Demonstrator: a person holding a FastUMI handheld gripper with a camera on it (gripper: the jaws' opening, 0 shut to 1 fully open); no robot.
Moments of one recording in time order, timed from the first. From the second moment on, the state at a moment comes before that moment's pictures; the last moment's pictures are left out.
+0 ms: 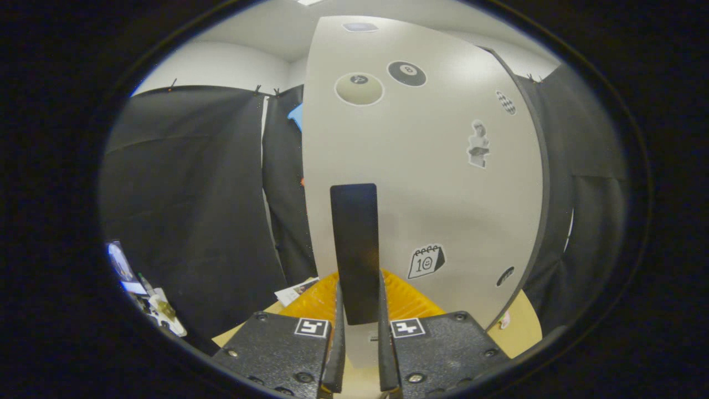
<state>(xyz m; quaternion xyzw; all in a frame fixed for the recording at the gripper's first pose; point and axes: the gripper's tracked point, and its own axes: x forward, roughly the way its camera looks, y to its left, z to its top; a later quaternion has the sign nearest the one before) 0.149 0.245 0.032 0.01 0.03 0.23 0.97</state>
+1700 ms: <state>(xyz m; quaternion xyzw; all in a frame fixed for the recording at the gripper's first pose) 0.053 -0.065 0.018 0.00 0.03 0.02 1.00</state>
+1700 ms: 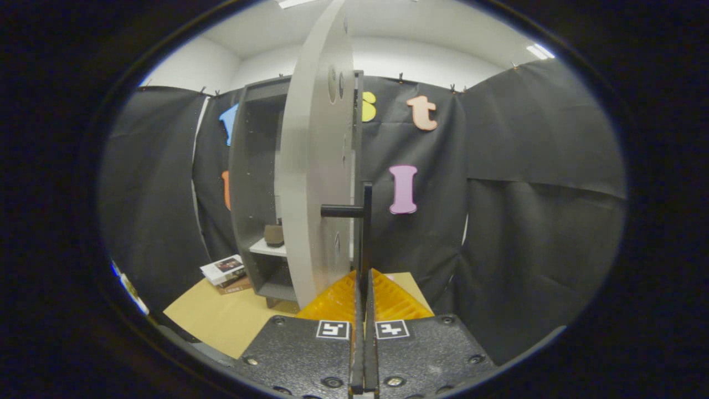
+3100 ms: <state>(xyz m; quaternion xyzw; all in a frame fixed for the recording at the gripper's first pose) -0.036 -0.049 -0.063 -0.01 0.04 -0.03 1.00</state>
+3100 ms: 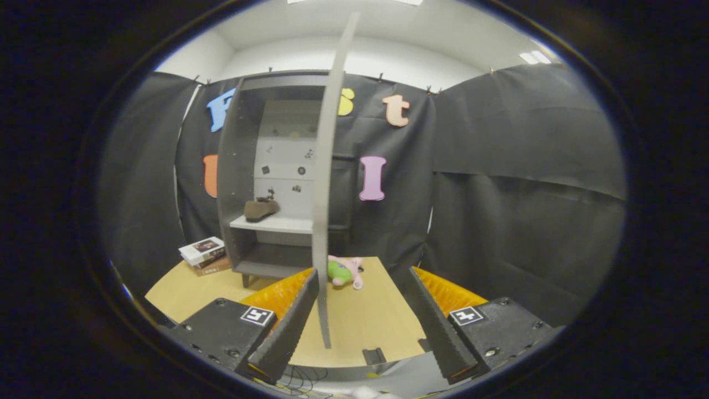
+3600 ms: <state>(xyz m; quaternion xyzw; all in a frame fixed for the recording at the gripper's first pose) -0.004 0.064 -0.176 -0.01 0.12 0.05 0.99</state>
